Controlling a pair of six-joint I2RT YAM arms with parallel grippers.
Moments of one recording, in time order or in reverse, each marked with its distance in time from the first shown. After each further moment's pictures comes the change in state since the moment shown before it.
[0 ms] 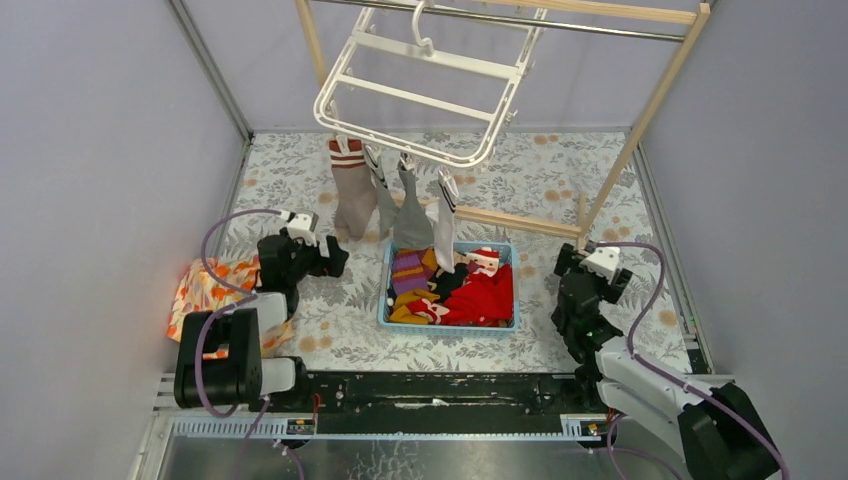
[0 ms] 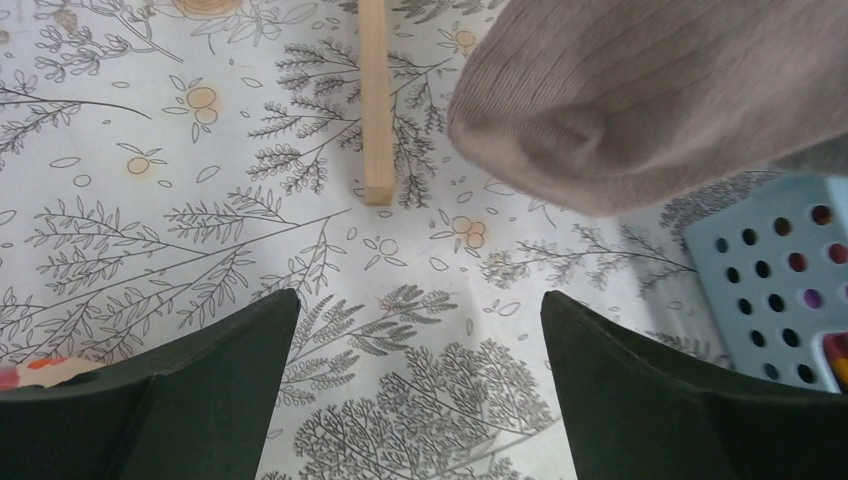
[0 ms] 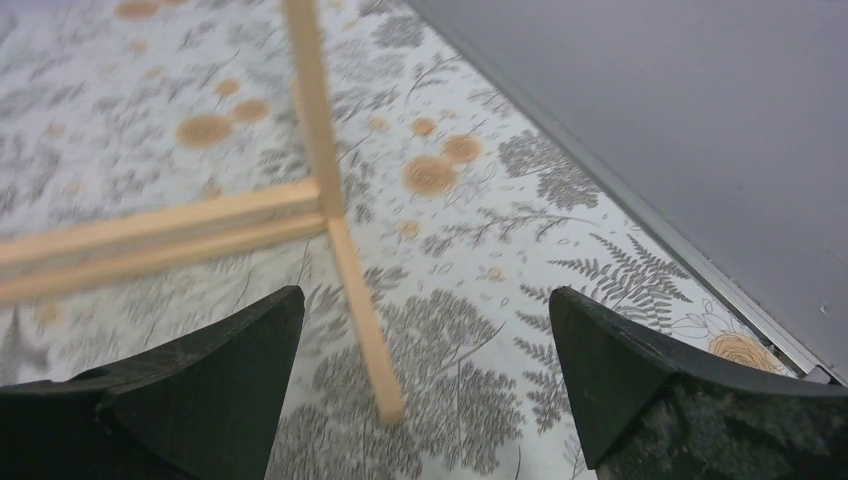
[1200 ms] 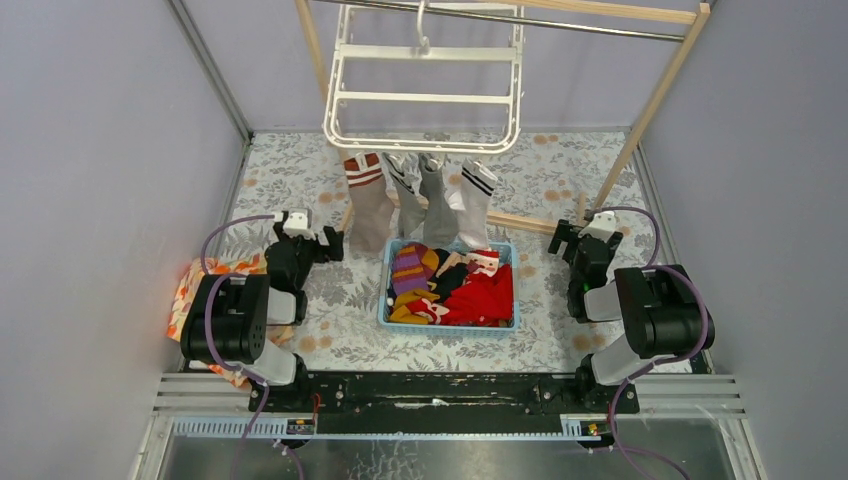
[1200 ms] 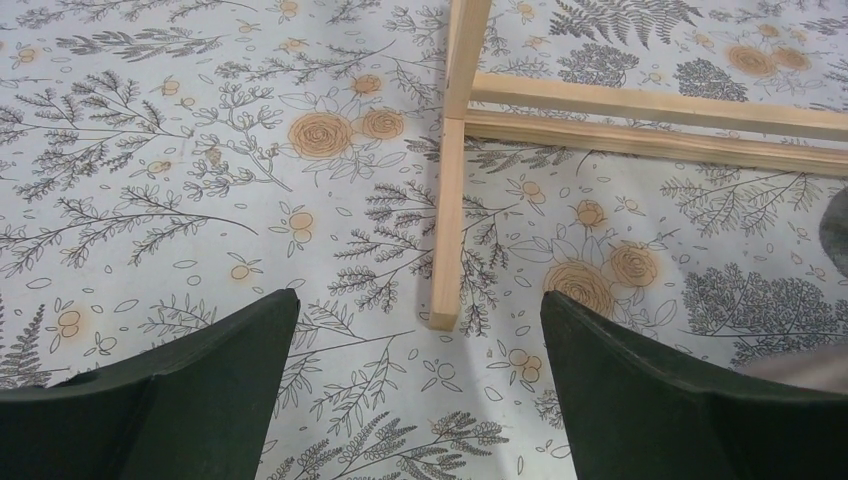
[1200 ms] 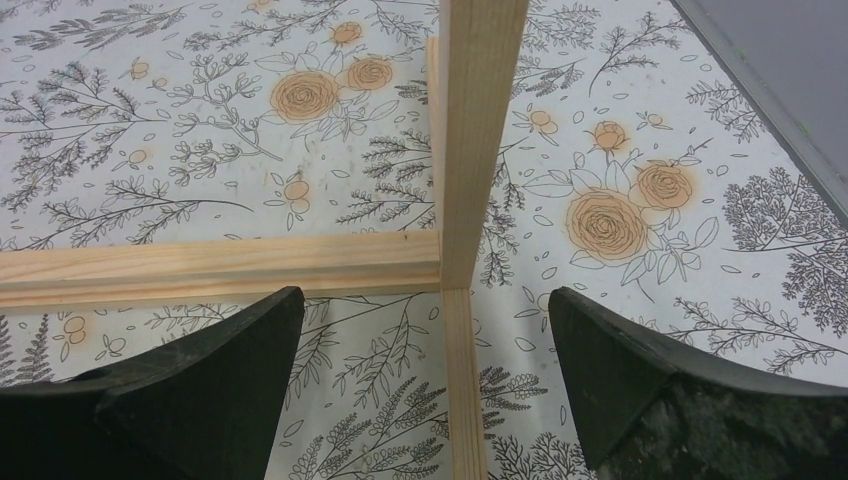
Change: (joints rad) left arm -0.061 0.268 -0.117 0.723 -0.251 -0.101; right arm -0.486 0.747 0.136 0.610 -0.737 -0.021
